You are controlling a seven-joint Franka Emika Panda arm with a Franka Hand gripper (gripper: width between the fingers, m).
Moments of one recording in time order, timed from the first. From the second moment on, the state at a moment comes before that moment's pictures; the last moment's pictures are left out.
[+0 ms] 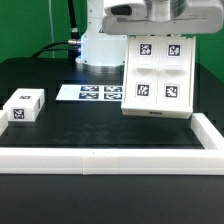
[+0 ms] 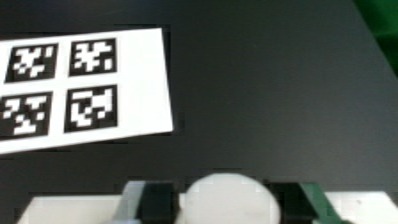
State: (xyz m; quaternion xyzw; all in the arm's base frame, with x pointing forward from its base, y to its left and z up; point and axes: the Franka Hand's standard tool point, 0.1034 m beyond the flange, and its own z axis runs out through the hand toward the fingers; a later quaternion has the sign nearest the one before) arm 0.448 0.086 0.146 -0.90 0.08 0.41 0.08
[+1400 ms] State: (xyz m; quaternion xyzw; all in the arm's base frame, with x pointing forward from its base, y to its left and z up) arm 0.443 0.072 0.126 -0.84 0.16 0.49 0.14
